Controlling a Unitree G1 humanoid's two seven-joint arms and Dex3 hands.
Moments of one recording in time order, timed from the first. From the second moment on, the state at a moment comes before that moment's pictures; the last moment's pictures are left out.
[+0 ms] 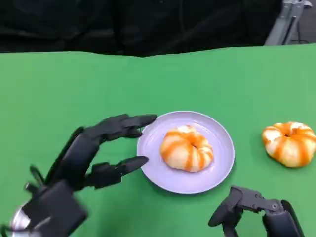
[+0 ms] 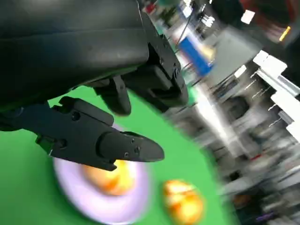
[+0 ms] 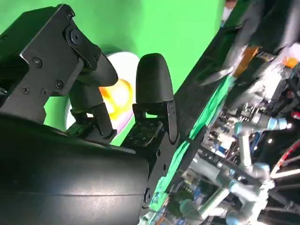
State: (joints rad) left arm -0.02 0.18 -0.11 -0.03 0.02 -0.46 -0.17; right arm 0.37 -0.04 0.21 -0.15 -0.37 -0.54 -0.15
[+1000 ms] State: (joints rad) left arm 0.30 0.10 -0.03 -0.13 -0.15 -0.47 -0.20; right arm 0.38 -0.04 0.20 -0.18 -0.37 -0.53 -0.14
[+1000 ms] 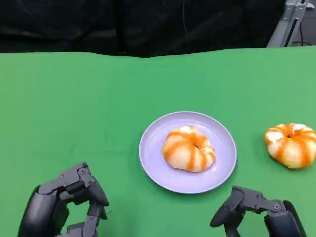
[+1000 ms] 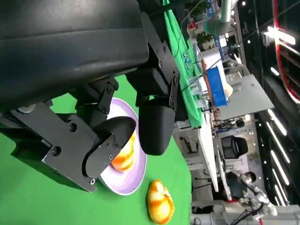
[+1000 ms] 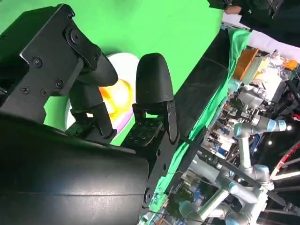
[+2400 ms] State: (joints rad) left arm 0.32 0.10 -0.03 -0.08 -0.11 -0.51 -0.21; right arm 0.41 -0.05 0.19 -0.23 -0.35 -0.50 -0.11
